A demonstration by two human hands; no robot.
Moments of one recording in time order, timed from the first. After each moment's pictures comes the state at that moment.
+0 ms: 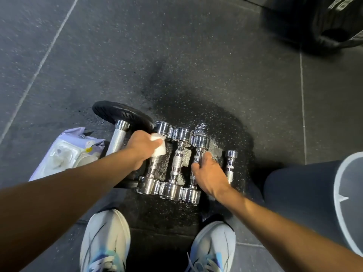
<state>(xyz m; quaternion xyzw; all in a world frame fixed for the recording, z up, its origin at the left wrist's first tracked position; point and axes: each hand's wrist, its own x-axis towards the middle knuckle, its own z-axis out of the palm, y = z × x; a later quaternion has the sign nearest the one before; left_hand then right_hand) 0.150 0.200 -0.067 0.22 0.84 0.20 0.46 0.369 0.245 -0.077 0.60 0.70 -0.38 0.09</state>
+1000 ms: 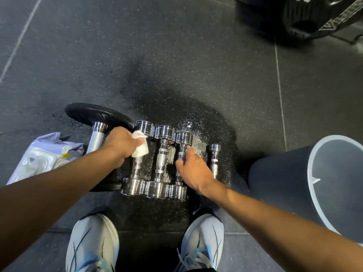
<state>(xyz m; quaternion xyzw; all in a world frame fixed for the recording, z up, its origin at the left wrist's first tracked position) 0.150 0.204 -0.057 0.17 0.85 0.22 0.45 0.381 0.248 -0.123 0.54 0.83 -0.04 0.08</state>
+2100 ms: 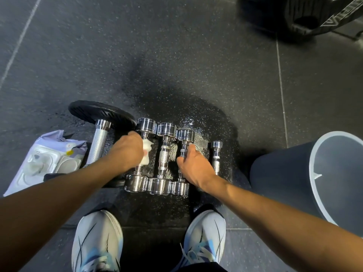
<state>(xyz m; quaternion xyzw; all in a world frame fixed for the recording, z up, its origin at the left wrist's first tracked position) 0.163 0.195 -0.045 0.42 0.83 -0.04 0.37 0.384 0.245 -0.085 0.23 0.92 0.01 0.33</state>
